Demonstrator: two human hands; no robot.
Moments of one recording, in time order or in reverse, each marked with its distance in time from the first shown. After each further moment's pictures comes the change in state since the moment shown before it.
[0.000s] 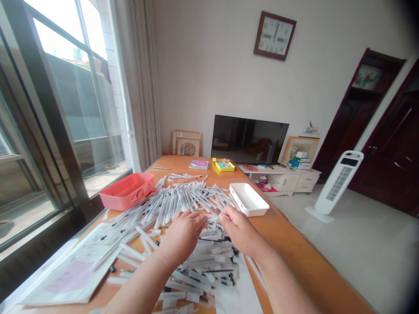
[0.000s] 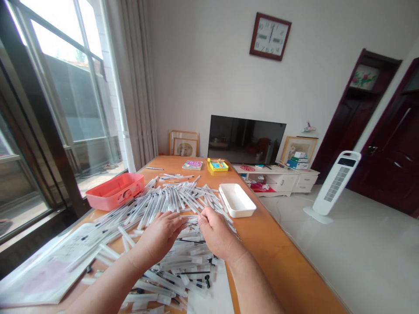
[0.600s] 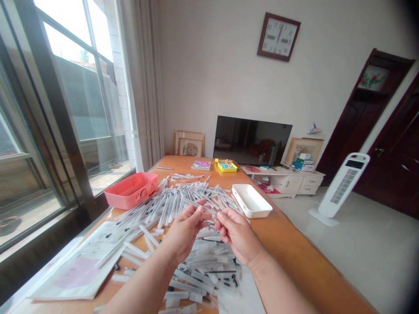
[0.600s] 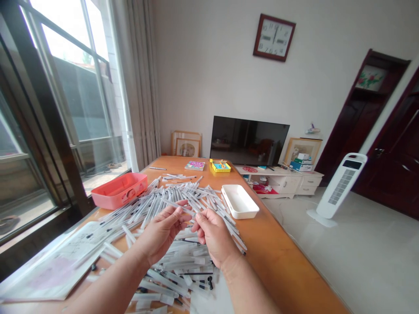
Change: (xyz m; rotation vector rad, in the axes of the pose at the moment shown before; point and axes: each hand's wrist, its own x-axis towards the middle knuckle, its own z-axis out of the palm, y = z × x) left_hand 0.007 0.011 0.005 -1.638 0.210 -0.552; right_hand 0.000 -0.009 0.029 0.752 -0.001 0.262
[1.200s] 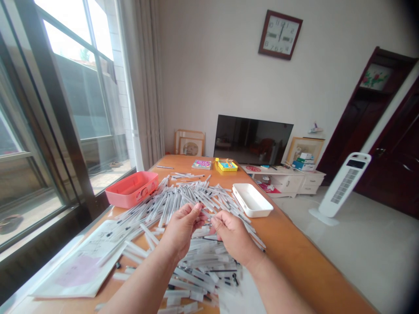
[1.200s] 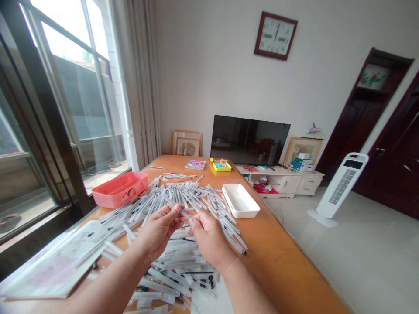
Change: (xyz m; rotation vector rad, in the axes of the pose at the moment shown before) left_hand 0.004 0.000 -0.006 -0.015 0.132 -0.009; right_hand -0.003 -0.001 0.005 -0.528 -0.027 -0.190
